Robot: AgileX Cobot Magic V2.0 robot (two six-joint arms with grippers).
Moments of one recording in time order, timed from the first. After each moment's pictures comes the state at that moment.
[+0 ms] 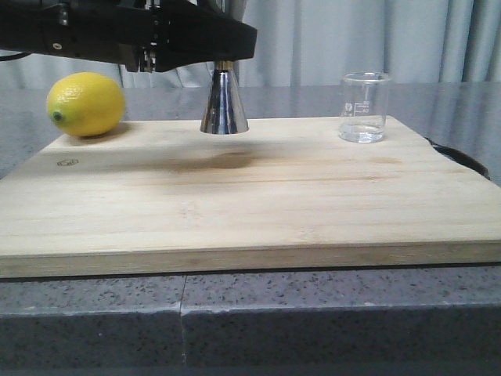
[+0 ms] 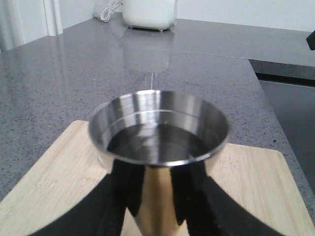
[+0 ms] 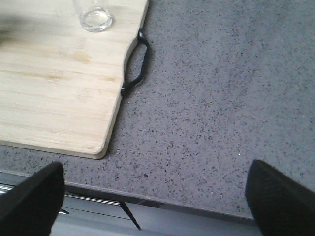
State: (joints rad) left arm -0.32 1.75 -1.04 -1.76 1.16 2.18; right arm 0.40 0.39 -0.67 -0.22 1.01 0.18
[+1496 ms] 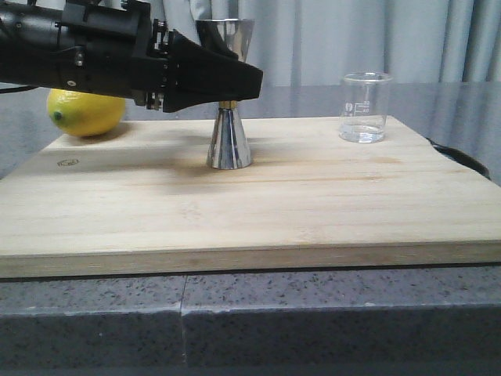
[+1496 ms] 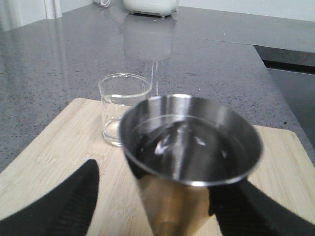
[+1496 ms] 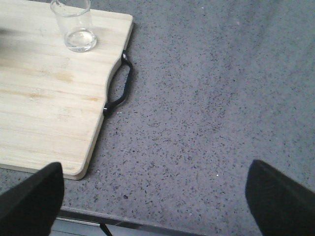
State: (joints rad) left arm -0.32 1.83 -1.04 -1.77 1.16 2.24; right arm 0.40 0.39 -0.67 -0.30 0.97 0.19
